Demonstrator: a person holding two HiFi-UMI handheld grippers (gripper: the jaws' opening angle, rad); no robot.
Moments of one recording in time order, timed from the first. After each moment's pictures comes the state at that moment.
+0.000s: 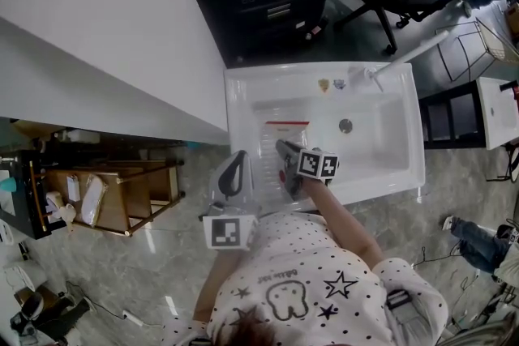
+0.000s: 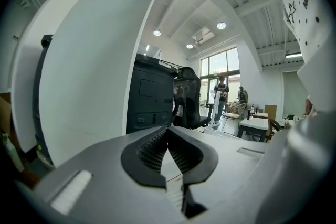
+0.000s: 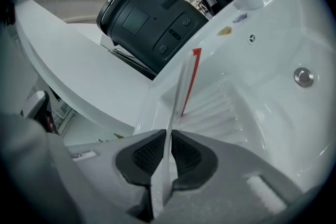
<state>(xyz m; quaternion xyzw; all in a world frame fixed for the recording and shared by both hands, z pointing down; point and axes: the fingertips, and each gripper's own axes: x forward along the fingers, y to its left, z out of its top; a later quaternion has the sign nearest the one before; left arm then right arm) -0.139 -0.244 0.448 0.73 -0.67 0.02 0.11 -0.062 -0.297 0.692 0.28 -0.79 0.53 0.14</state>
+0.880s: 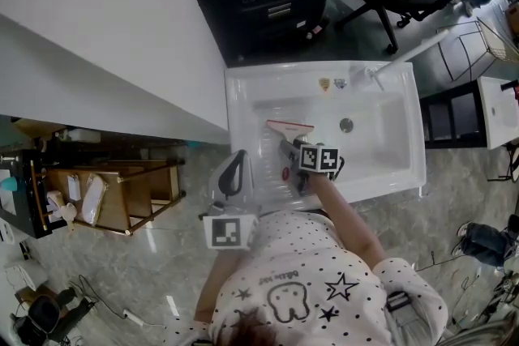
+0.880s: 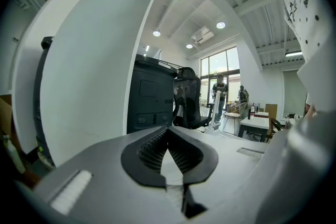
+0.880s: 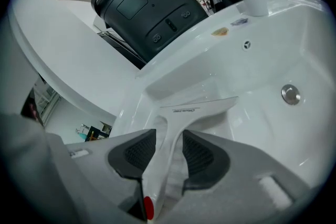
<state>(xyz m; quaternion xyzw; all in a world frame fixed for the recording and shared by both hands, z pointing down) -0.139 -0.242 0.447 0.73 -0.68 0.02 0.11 -0.037 -0.304 0.717 0.31 -0.77 0.50 0.24</state>
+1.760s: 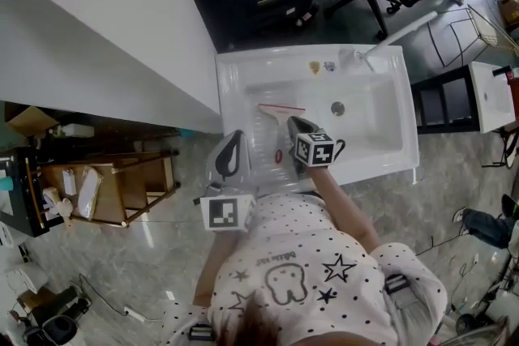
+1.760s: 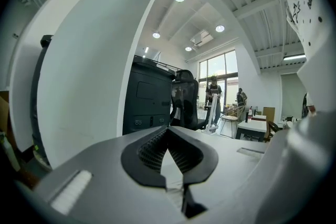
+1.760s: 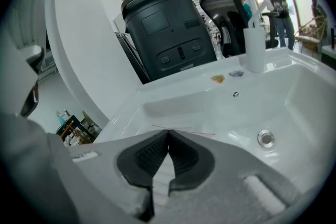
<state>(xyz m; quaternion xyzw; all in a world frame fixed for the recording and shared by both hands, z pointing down) -0.131 -0.243 0.440 0.74 -0.67 0.00 0.10 -0.011 -0.328 0.678 0.39 -0.83 0.33 0.23</state>
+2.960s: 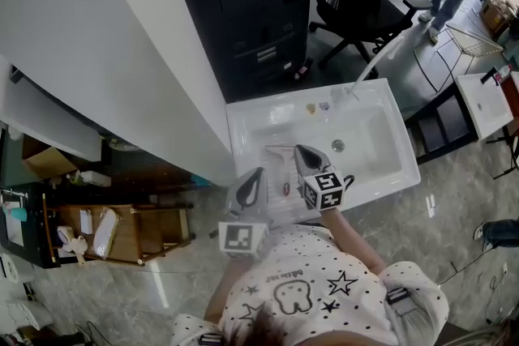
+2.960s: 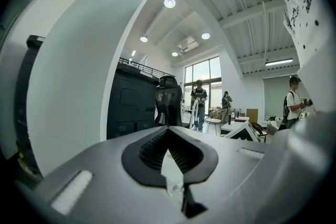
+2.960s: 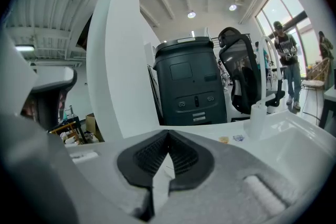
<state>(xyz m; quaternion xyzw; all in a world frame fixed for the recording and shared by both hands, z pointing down) -0.094 -0.213 0.416 0.79 -0.61 -0.02 0.07 -0.015 -0.312 0.537 0.41 -0.89 0.15 0.11</state>
